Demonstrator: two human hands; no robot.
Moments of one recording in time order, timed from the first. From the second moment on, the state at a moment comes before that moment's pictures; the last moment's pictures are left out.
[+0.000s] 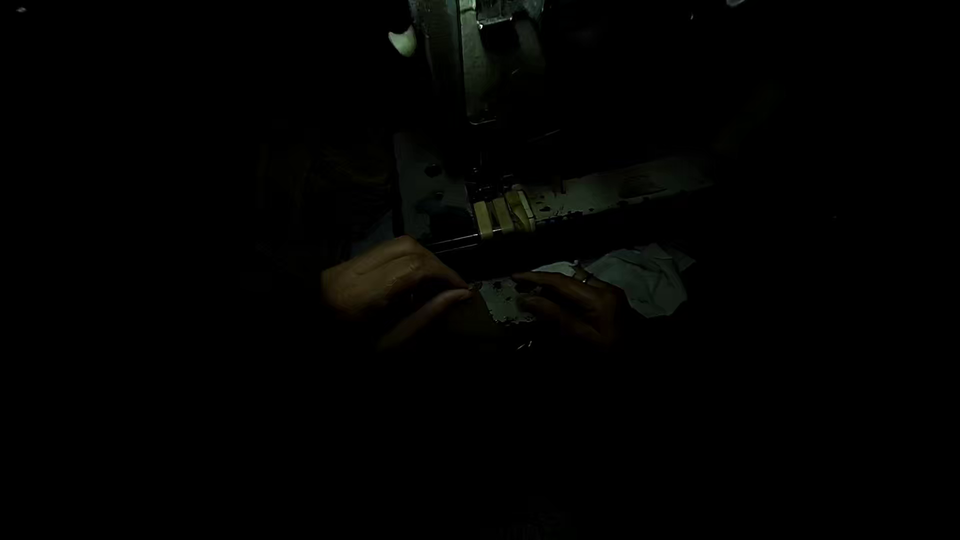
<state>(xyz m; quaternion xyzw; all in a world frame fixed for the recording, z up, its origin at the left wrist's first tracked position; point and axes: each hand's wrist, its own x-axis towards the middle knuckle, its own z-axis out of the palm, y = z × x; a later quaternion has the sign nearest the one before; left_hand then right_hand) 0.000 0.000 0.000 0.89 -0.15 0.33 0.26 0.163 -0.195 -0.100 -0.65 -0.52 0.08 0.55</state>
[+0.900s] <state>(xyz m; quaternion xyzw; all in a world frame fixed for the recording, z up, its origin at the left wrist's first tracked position) 0.045 -0.035 -0.031 0.91 -0.24 0.28 0.19 0.147 -0.225 -0.089 -0.55 -0.44 0.18 0.68</state>
